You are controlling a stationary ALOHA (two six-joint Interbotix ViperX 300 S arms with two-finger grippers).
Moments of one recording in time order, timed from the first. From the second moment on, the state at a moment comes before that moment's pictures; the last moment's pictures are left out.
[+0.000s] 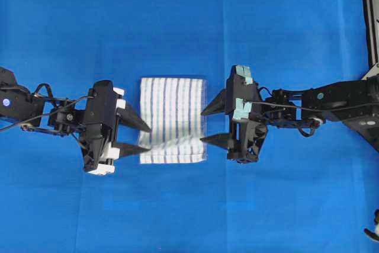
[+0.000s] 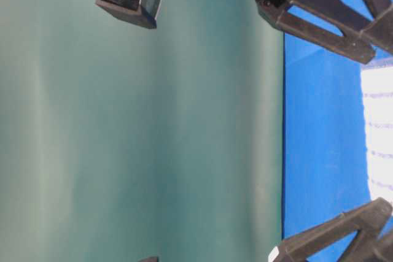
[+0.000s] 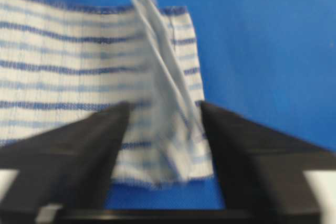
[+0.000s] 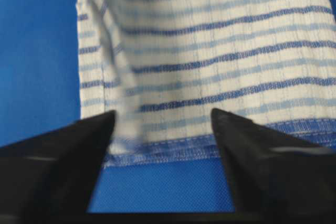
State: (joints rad) left arm -0.20 0.02 0.91 -0.11 -0.39 -0.11; right arm 0.14 0.00 0.82 0.41 -0.20 0.04
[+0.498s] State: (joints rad) left arm -0.20 -0.17 0.92 -0.11 -0.21 -0.09; right arm 0.14 -0.21 0.88 0.39 -0.17 -0.03
